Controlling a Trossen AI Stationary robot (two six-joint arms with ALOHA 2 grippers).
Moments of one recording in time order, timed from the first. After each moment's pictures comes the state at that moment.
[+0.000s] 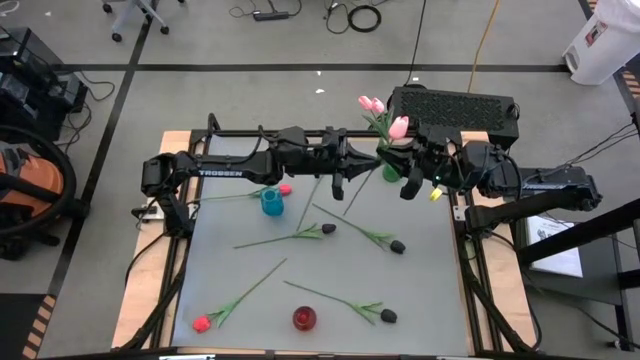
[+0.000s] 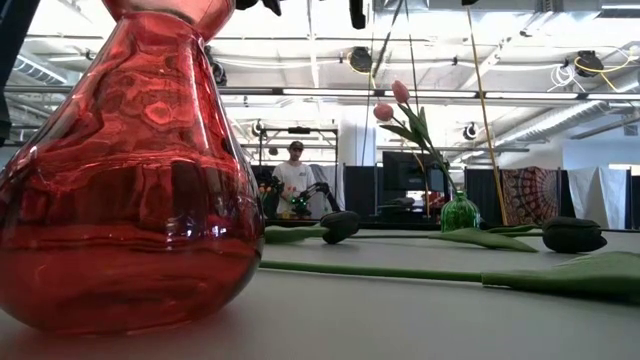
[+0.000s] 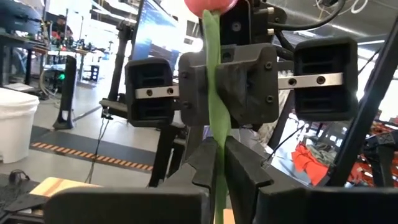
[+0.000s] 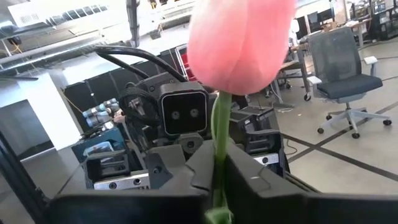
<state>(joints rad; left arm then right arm) 0.16 1.78 1.47 0.51 0.24 -0.28 0.00 0.94 0.99 0.08 0.33 0.35</state>
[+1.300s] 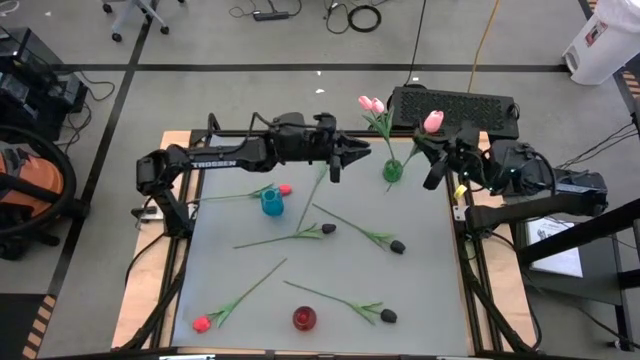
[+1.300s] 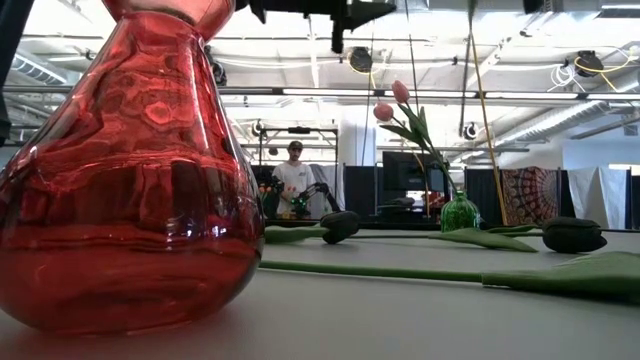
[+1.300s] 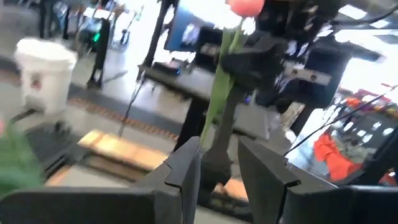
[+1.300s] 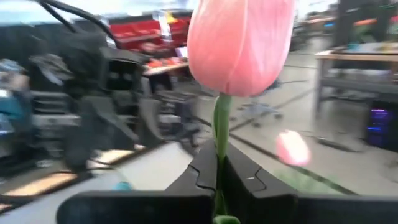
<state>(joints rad) 0.25 1.72 1.47 0.27 0.24 -0.34 0.00 0.72 0.99 -0.33 0.63 0.20</state>
